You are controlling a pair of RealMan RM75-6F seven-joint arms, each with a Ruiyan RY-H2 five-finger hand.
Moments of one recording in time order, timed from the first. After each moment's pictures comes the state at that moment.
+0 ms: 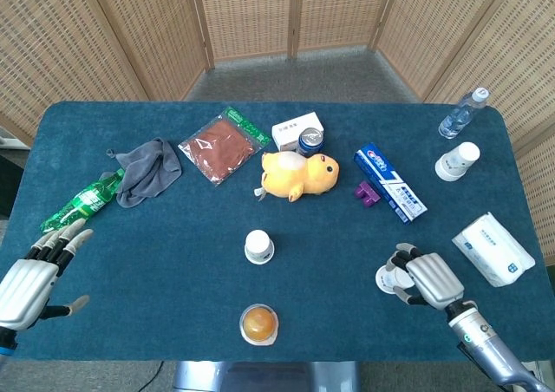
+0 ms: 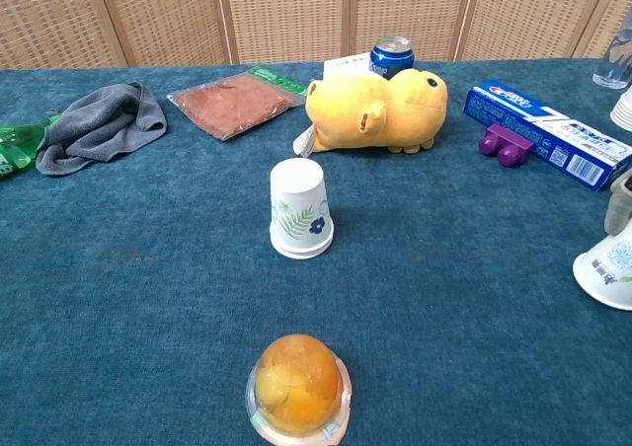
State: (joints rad) left arm -0.18 -0.83 0.10 -1.98 1.61 1.38 0.03; right arm 0.36 -1.25 -0.07 -1.44 -1.67 1.20 0.14
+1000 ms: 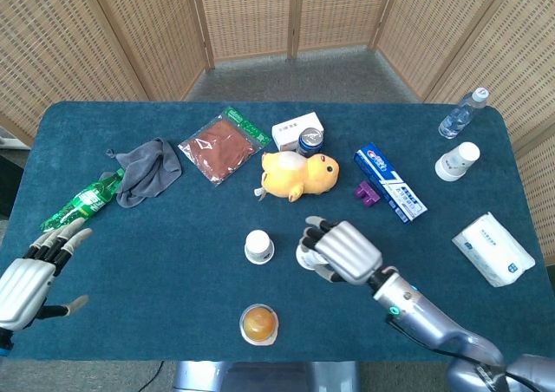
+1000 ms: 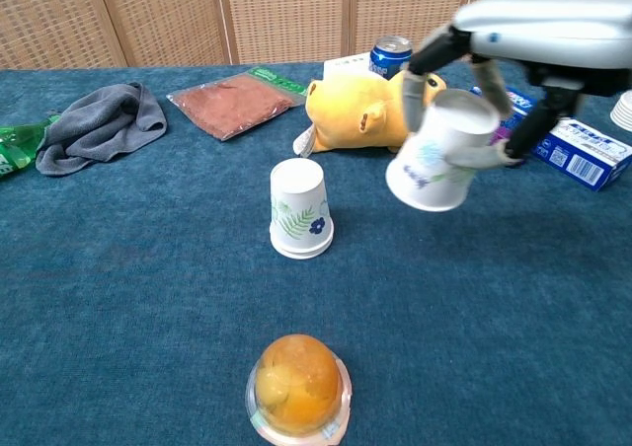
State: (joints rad) left arm -0.17 -0.81 0.09 -1.97 1.64 1.37 -0.04; right arm 0.67 -1.20 0.17 -1.91 -1.51 0.93 -0.30
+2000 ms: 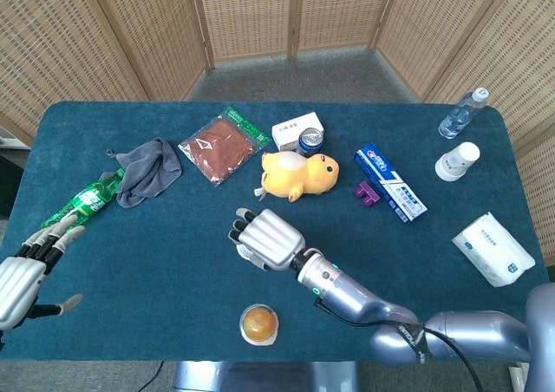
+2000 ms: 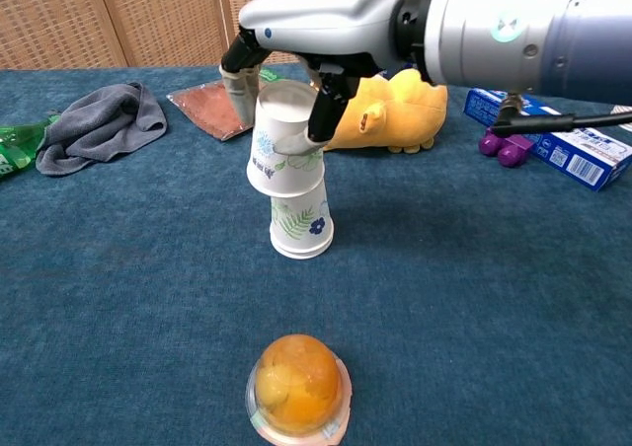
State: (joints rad) left arm -0.16 -0.78 0.08 -1.95 1.67 1.38 -0.12; right arm 1.01 -1.44 0.27 -1.84 -1.09 0.83 -0.63
